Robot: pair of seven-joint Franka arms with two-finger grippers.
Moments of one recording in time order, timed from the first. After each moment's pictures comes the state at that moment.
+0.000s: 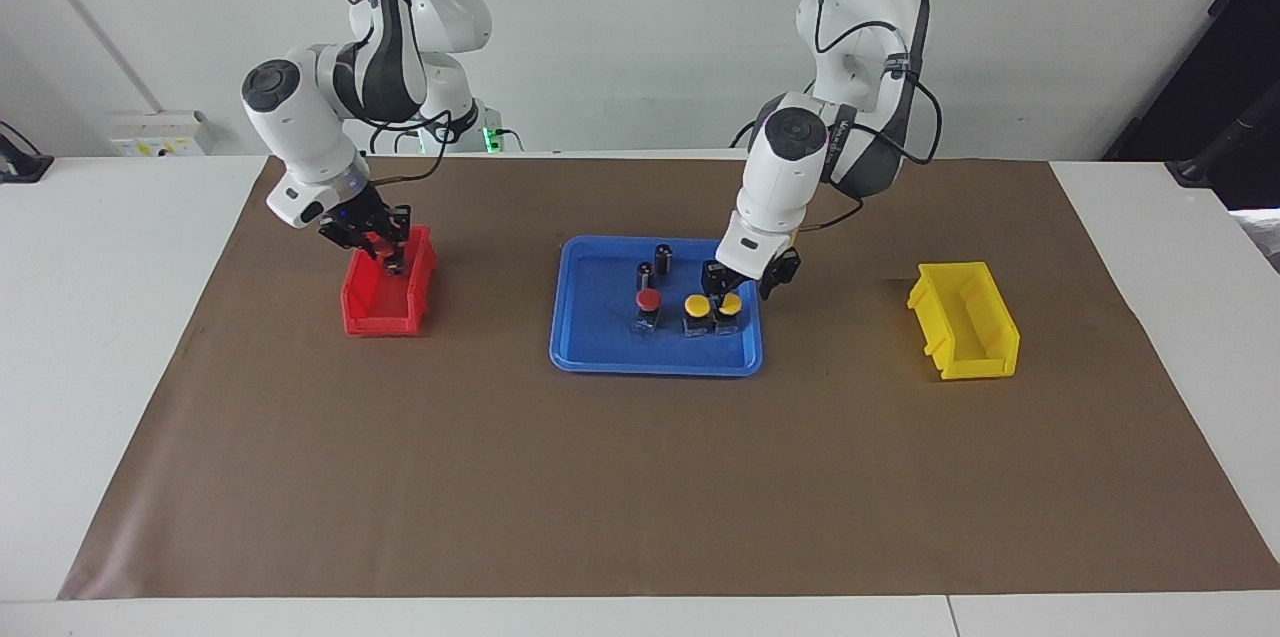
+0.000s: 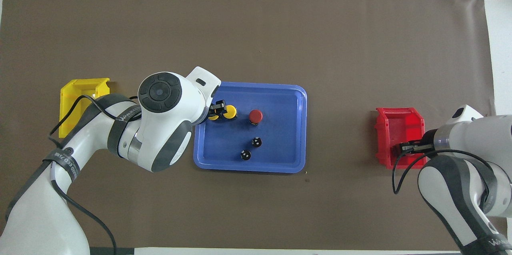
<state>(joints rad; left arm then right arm) -0.54 0.18 -0.05 -2.02 -0.03 2.23 -0.68 -0.05 -0.21 -0.03 -2.51 0.07 2.24 -0.21</state>
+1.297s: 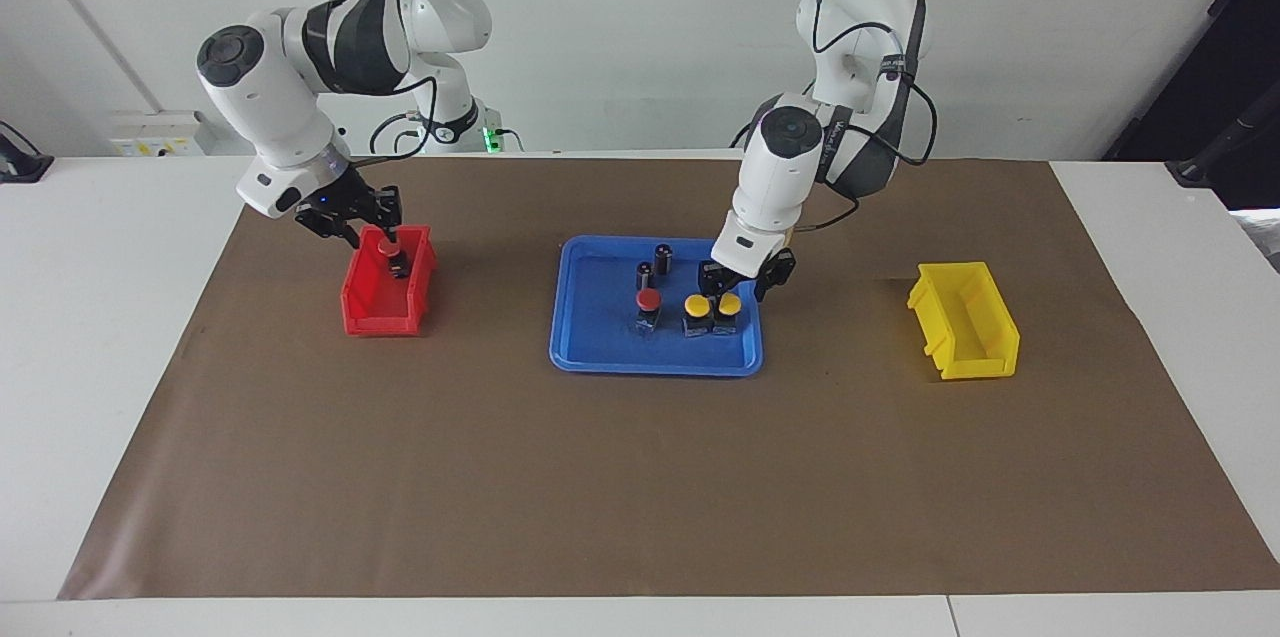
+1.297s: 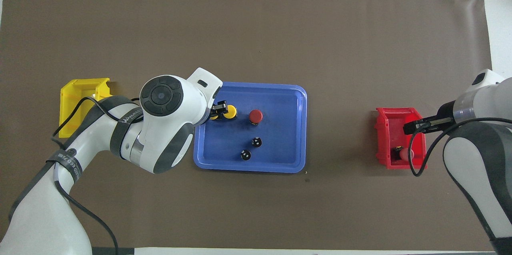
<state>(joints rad) -0.54 0.18 -0.05 -2.03 -0.03 2.26 -0.68 -0.01 -0.15 0.00 -2.13 0.07 1.89 -0.18</state>
